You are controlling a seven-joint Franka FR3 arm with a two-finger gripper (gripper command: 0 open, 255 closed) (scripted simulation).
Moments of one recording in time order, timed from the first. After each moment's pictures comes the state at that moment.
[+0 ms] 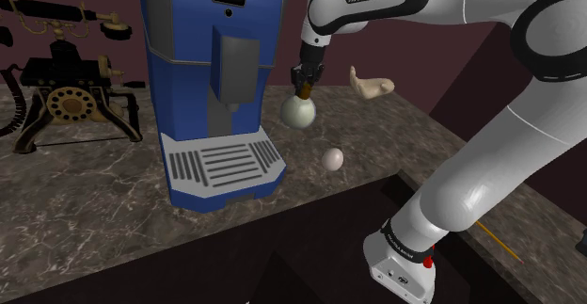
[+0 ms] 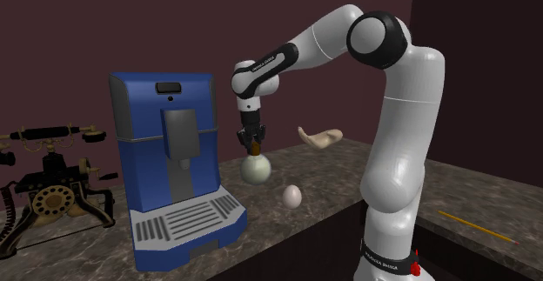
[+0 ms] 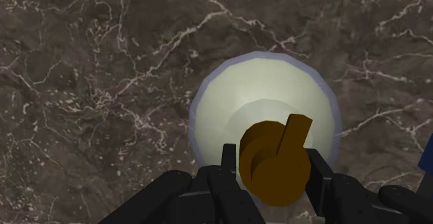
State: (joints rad) arm -0.11 -0.06 0.00 -2.08 -0.06 1.95 0.02
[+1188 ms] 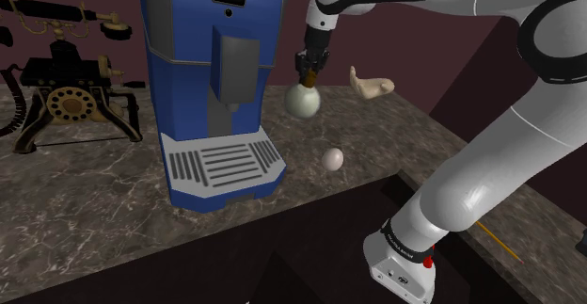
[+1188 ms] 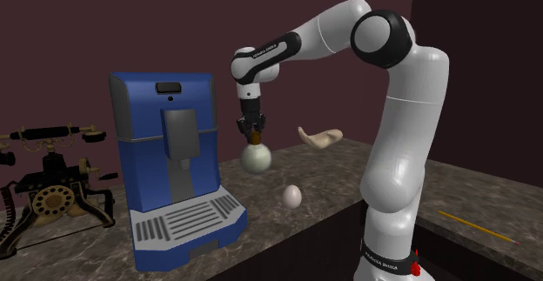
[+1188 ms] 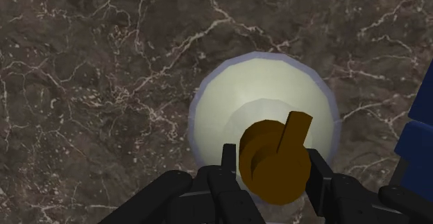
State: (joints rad) arm -0.11 -0.09 0.00 -1.99 -0.06 1.84 0.01
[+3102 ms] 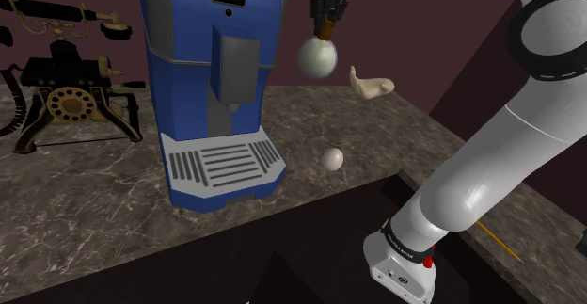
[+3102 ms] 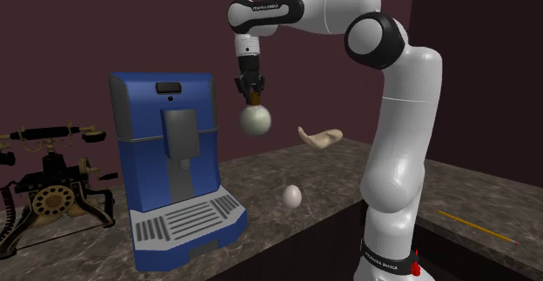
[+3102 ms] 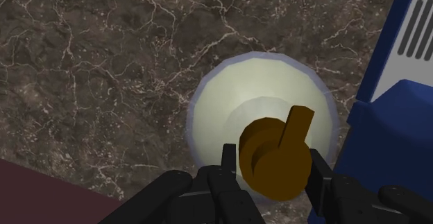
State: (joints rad) arm -0.11 -0.05 0.01 -1.55 -0.05 1.43 0.00
